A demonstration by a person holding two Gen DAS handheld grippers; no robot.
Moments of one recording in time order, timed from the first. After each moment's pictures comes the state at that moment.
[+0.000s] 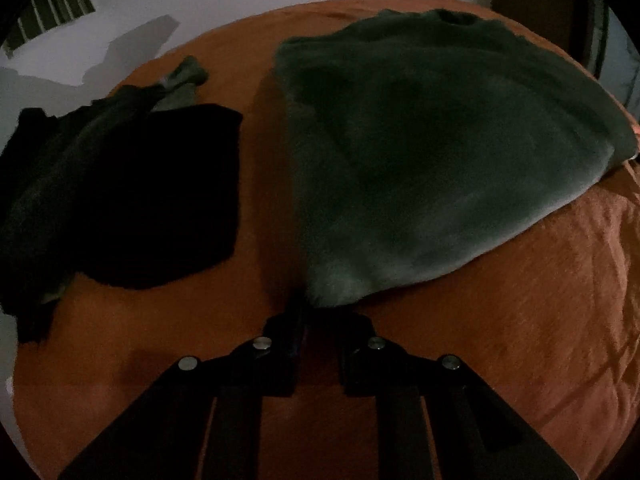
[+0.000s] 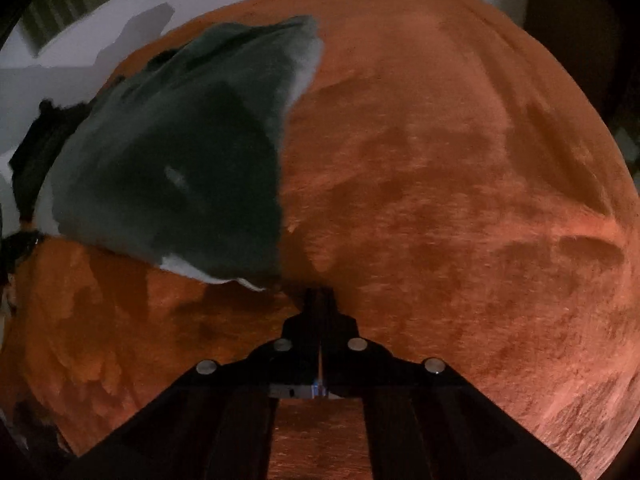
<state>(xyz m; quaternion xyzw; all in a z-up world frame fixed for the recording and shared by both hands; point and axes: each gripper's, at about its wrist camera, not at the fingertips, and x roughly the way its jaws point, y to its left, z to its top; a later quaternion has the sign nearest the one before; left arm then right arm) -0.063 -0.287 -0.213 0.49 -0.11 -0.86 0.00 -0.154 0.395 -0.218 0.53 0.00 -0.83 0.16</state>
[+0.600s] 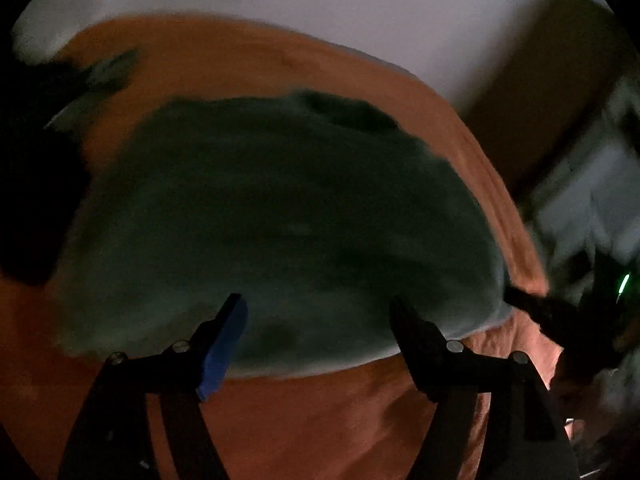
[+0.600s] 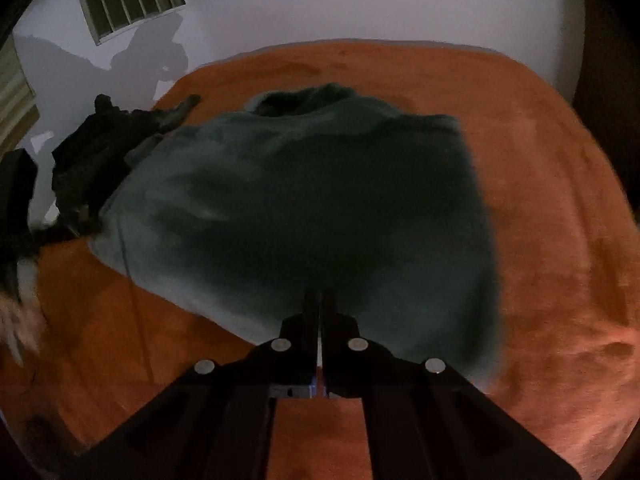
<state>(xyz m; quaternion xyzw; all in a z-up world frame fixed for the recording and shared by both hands) -0.098 -0.135 -0.151 0.46 0.11 -0.88 -0.11 -0.150 0.242 -0.143 0.46 0.00 -0.85 0.24</state>
